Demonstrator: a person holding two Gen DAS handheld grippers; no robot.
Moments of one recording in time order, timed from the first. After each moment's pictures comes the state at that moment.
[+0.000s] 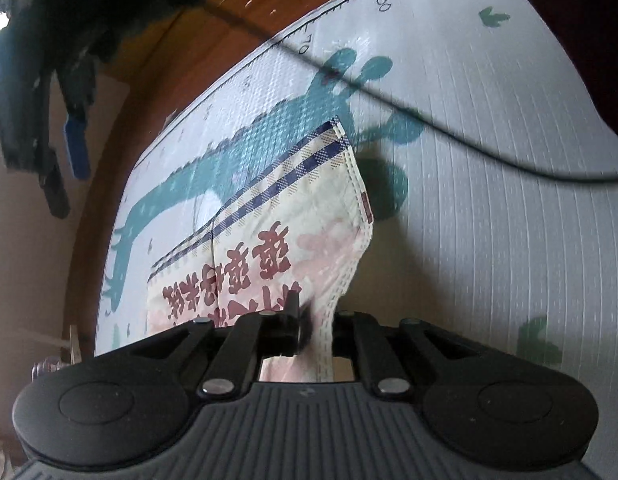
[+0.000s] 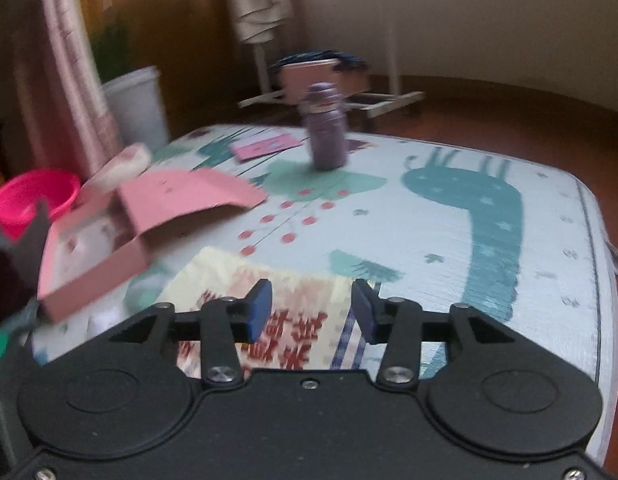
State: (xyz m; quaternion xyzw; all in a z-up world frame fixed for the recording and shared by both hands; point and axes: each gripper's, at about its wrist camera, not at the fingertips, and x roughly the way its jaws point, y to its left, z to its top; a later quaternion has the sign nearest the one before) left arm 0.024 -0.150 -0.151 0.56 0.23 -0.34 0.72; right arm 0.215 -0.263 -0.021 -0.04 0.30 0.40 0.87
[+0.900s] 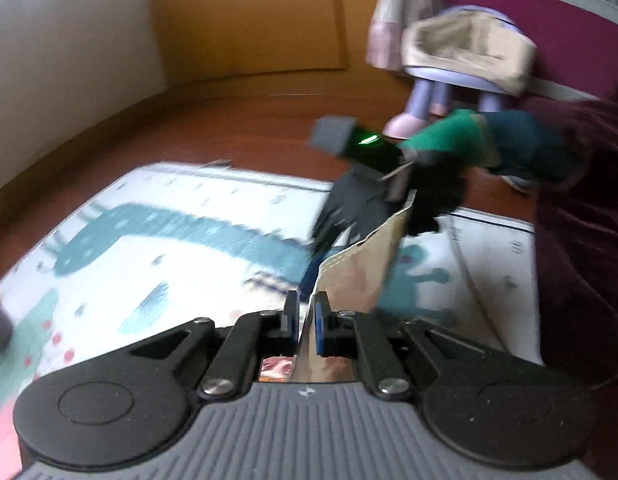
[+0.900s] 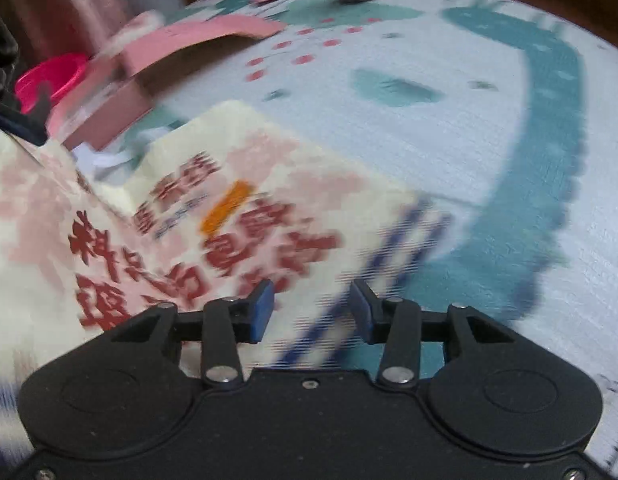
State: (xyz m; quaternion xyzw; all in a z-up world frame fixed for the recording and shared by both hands) left arm 0.146 -0.044 -0.031 0.20 0.27 -0.43 0.83; right arm 0.243 -0.259 -0.112 -0.06 0.48 0.37 0.79
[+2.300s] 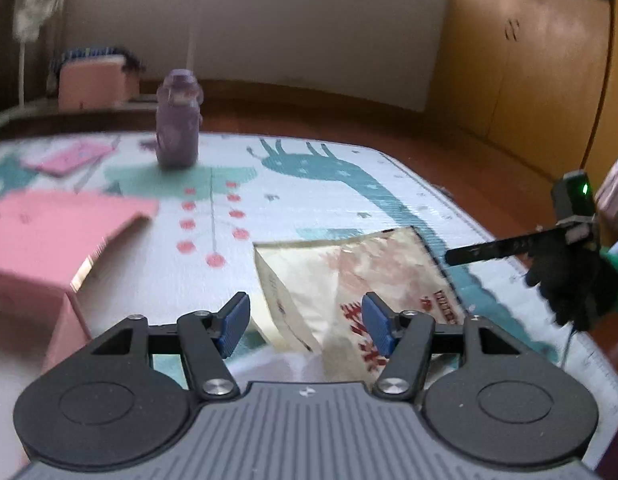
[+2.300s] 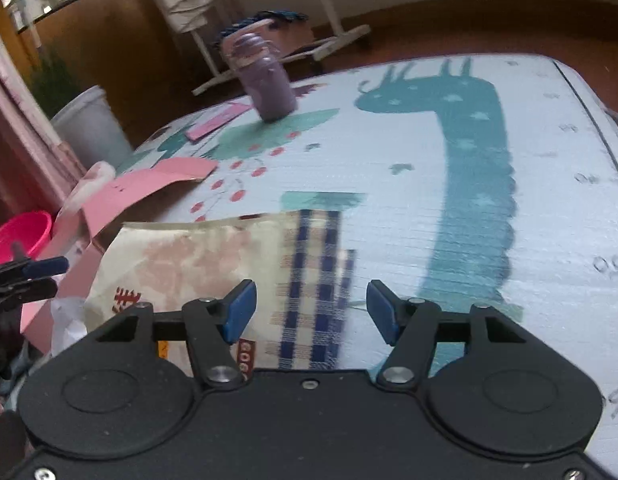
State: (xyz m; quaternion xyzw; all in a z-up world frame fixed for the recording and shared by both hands) left arm 0.127 0.082 -0.069 -0.07 0.30 -0.14 0.94; right arm 0.256 -0.278 -0.108 0.08 0.38 0.34 0.86
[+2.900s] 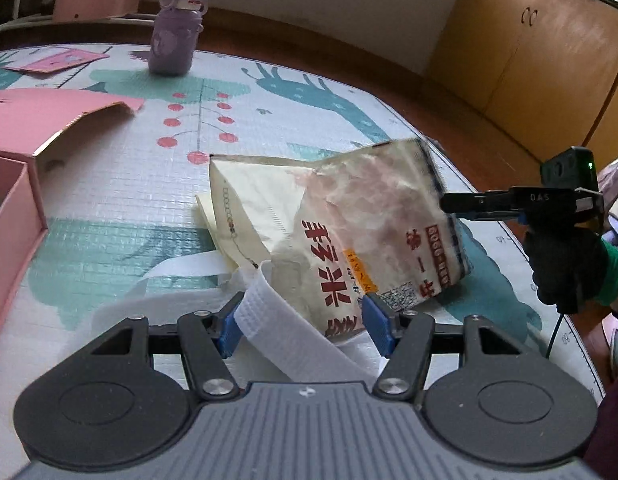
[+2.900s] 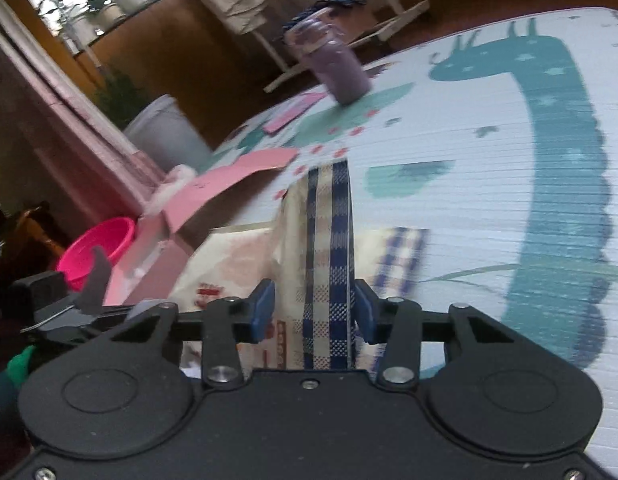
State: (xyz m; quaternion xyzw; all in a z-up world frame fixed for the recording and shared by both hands) left arm 0.115 0.080 -0.120 -0.11 0.37 -0.17 0.91; right arm 0.251 -0.269 -0.124 0.17 0.39 0.45 0.79
